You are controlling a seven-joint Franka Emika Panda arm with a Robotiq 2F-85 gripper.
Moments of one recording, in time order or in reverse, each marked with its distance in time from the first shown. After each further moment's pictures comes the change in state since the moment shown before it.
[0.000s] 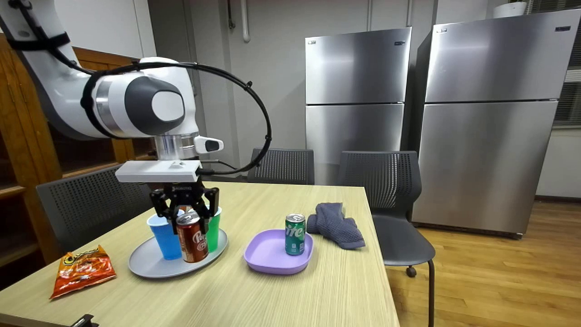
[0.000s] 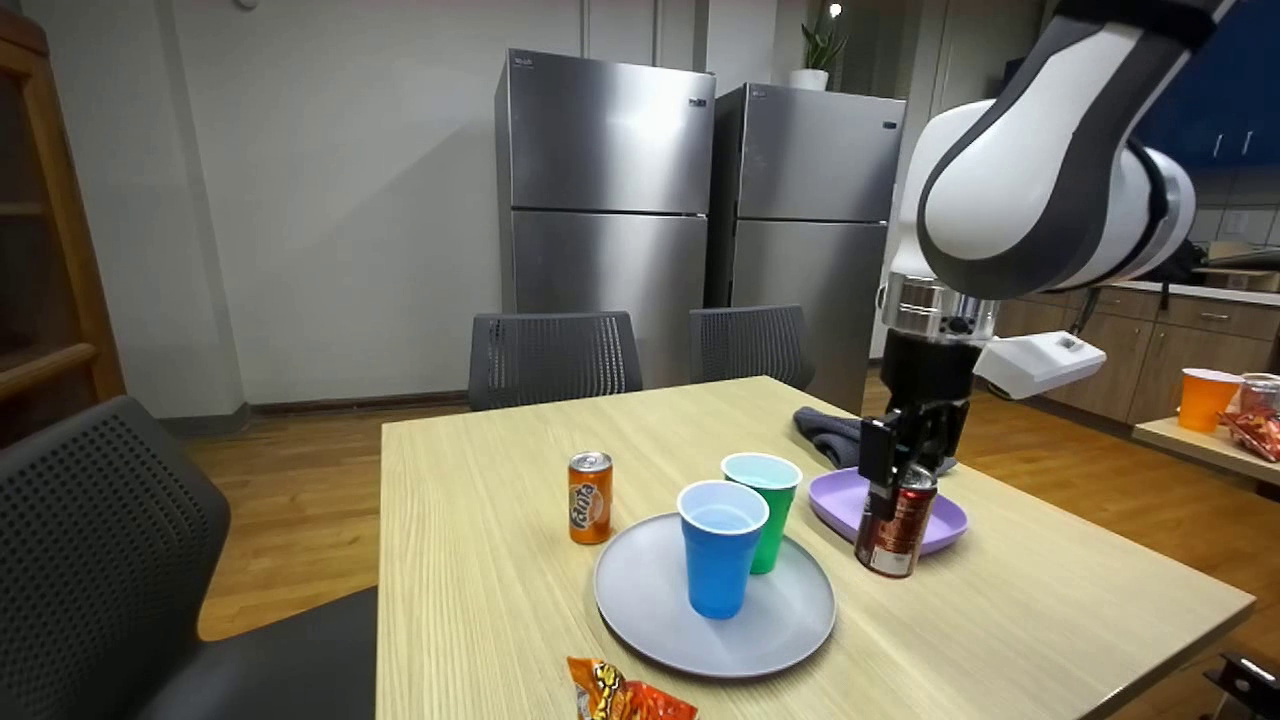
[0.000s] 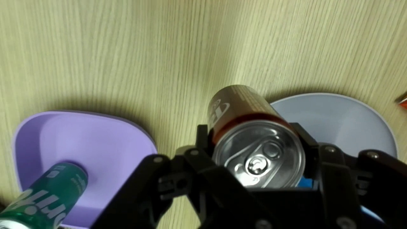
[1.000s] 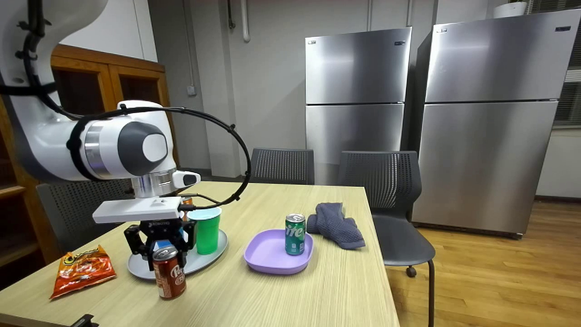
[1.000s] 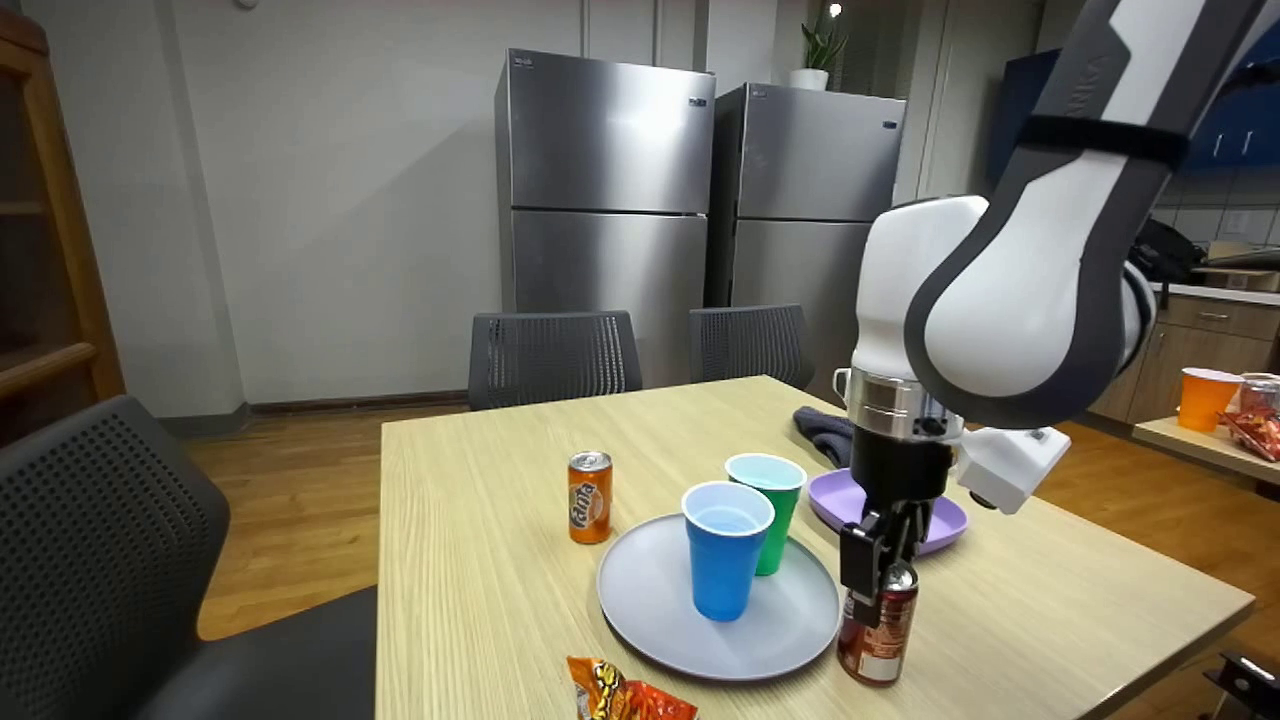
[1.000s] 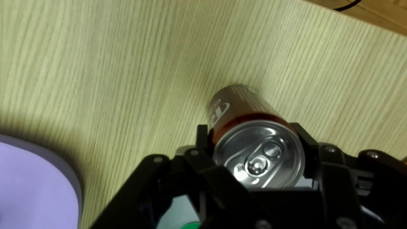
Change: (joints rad) arm 0.104 0.207 0.003 -0.005 -0.117 0.143 0.070
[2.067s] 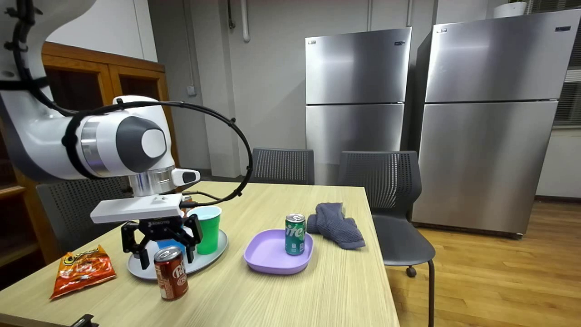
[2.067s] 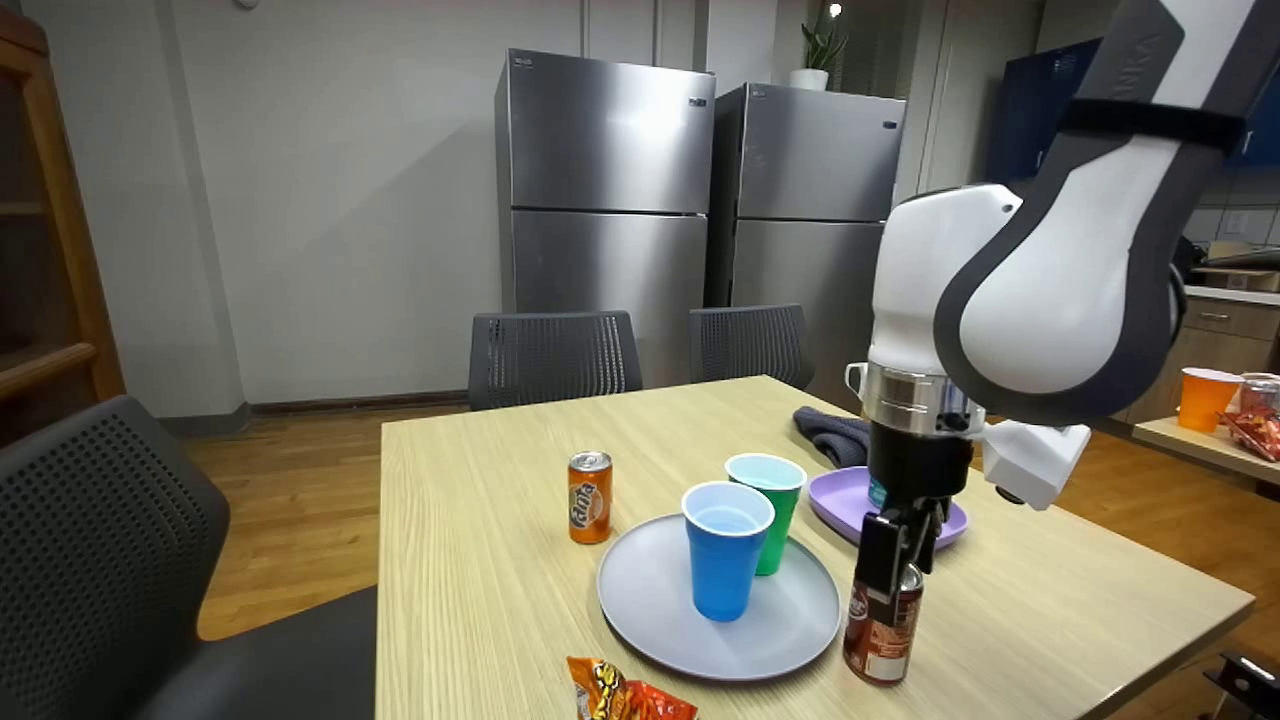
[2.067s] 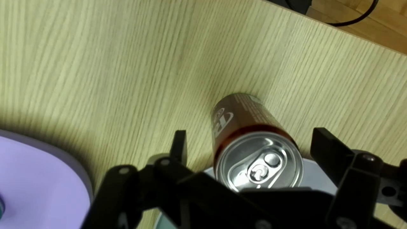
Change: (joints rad) arm 0.019 -0.044 -0.041 -0.038 -0.059 -0.006 0.001
